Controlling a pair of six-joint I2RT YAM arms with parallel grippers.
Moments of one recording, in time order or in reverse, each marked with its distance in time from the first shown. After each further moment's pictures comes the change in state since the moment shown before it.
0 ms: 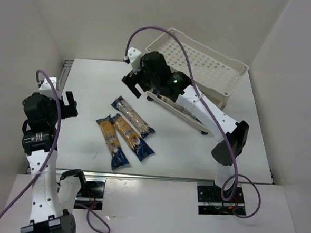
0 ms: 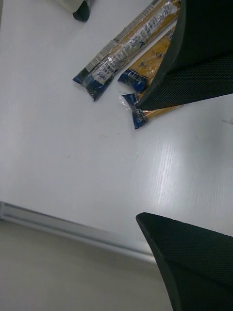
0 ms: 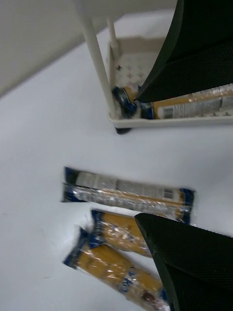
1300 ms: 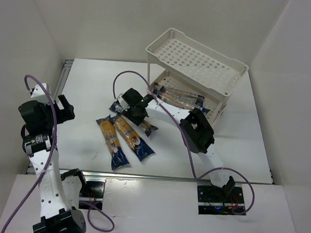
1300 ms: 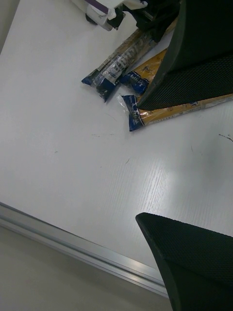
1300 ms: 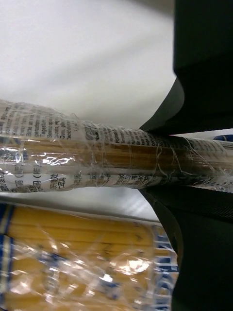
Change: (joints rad) left arm 0.183 -0.030 -0.117 0.021 0.107 -0.145; right arm 0.064 0.419 -0.193 0.018 0.010 0.068
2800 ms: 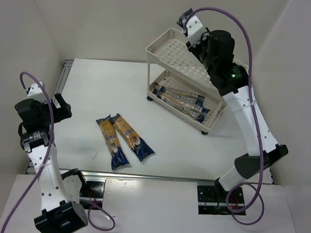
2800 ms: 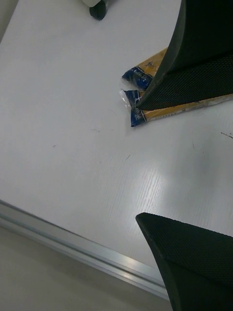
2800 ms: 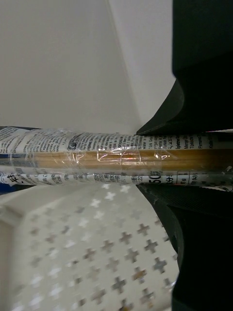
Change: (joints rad) left arm 0.063 0.036 0.000 0.021 0.033 0.000; right arm -0.384 -0.713 0.135 0.057 0.237 -0.471
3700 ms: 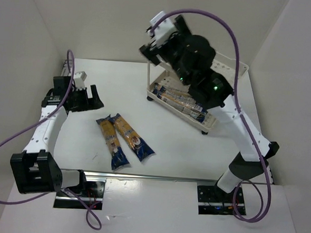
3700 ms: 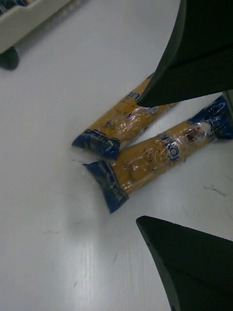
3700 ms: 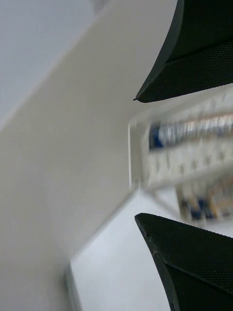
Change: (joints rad) left arm -0.396 0.499 0.230 -0.102 0.039 -0.046; right arm 0.325 0.060 0.157 0.179 0.057 0.039
